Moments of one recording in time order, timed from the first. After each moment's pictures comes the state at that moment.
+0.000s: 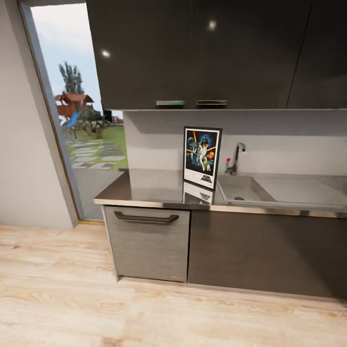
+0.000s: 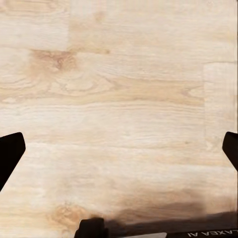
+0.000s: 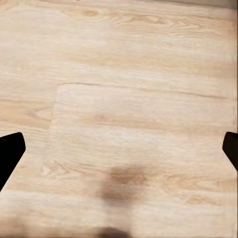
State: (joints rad) left arm 0.03 -0.05 0.00 -0.61 -0.05 -0.05 0.00; right arm -0.07 -0.04 -0.01 -0.43 0.00 -0.21 -0.01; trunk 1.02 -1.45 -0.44
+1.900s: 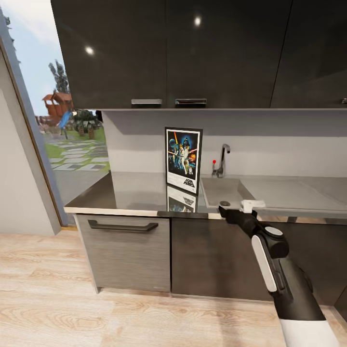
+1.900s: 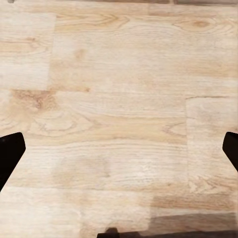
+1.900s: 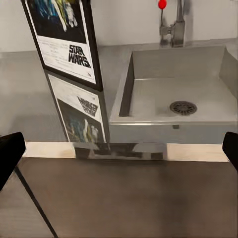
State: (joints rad) left arm 0.03 -0.01 0.01 -0.61 -0.04 -0.11 -0.01; right arm -0.53 -0.03 0.00 -1.54 -0.13 0.66 0.00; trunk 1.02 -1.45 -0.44
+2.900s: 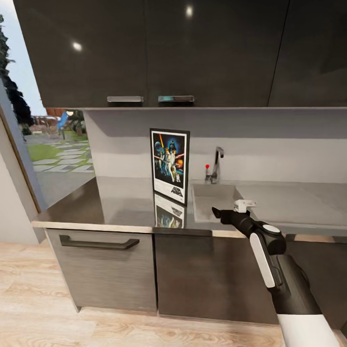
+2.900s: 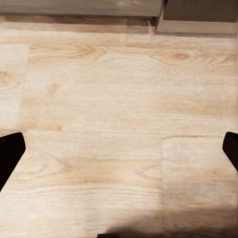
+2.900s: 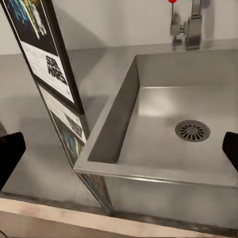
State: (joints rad) left arm 0.03 -0.01 0.01 -0.62 -0.04 -0.11 -0.01; right arm -0.55 -0.03 0.01 -1.50 -0.16 0.68 0.10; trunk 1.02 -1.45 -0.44
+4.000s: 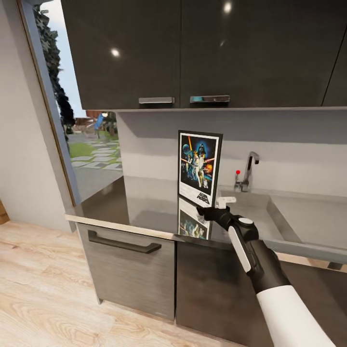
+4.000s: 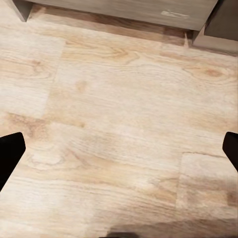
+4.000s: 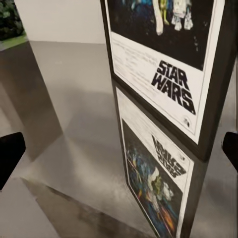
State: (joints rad) left arm 0.03 -0.01 0.01 -0.62 -0.04 -0.11 -0.01; right arm -0.68 0.02 0.11 -1.22 -0.15 0.54 0.10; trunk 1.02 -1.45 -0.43
